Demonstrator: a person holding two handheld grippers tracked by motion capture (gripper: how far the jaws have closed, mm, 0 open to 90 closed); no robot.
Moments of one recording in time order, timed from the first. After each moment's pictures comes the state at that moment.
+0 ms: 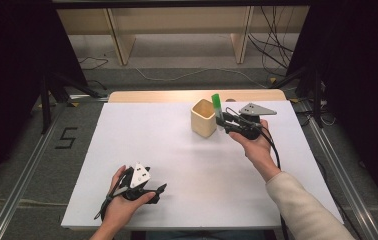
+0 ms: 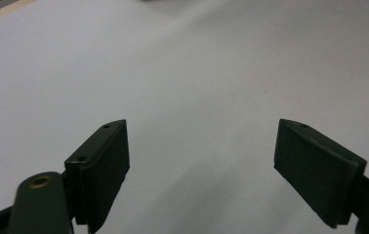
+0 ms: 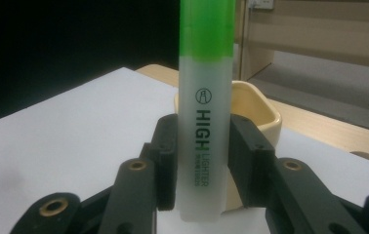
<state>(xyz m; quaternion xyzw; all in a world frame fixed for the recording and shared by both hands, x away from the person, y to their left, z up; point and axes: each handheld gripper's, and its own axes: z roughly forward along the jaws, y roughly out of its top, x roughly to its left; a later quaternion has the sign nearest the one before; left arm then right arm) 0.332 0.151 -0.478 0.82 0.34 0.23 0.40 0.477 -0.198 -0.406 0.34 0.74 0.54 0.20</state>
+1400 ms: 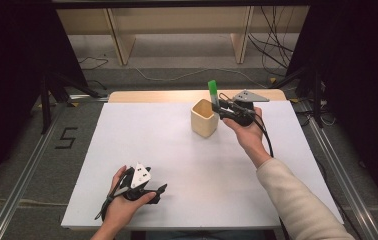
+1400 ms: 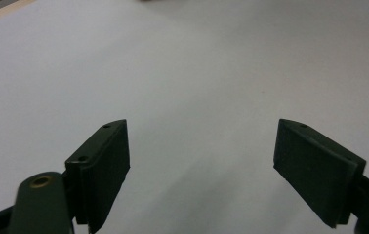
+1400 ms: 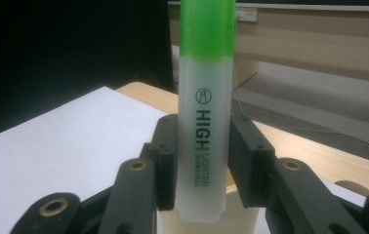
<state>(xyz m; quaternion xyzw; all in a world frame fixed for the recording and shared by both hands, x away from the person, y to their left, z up) 0.332 0.150 -0.478 0.82 0.34 0.23 0.40 0.511 -0.182 -0.392 0.36 0.72 0.54 0.23</state>
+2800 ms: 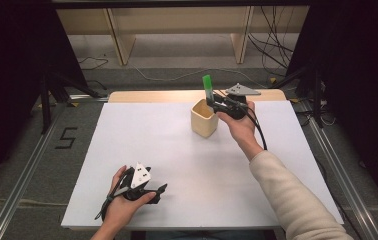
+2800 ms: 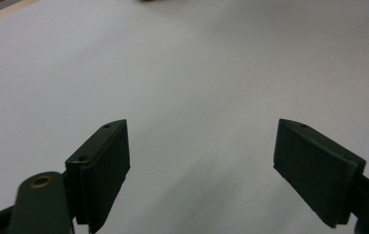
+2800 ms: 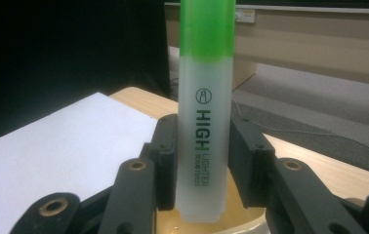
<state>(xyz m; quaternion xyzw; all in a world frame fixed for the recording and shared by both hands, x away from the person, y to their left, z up) 0.332 0.150 -0.478 0.82 0.34 0.23 0.40 0.531 -0.164 -0.389 0.36 0.72 0.54 0.23</state>
